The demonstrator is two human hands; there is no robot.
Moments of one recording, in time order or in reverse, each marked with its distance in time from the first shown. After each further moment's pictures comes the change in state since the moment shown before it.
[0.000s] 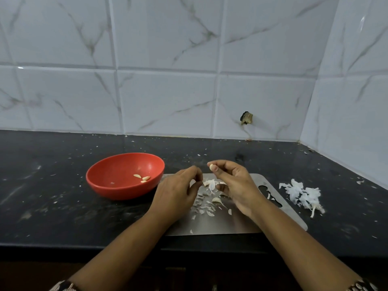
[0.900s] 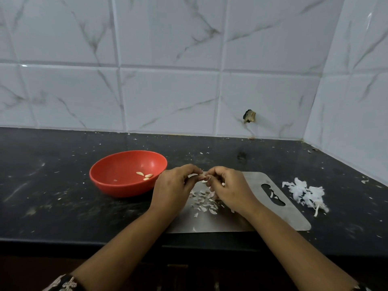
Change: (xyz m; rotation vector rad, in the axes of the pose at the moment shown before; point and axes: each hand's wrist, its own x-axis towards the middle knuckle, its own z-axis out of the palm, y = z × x) left_hand 0.001 -0.001 -0.004 -0.154 0.172 -0.092; right_hand 0.000 0.011 0.007 -0.688 -0.058 -0.309
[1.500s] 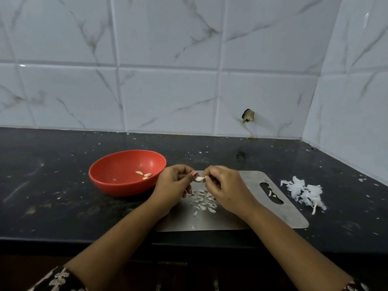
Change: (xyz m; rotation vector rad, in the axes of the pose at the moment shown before) left_hand 0.006 0.003 -0.003 -0.633 -0.206 -0.480; right_hand -0.004 -0.001 0.000 -0.206 0.001 -0.227
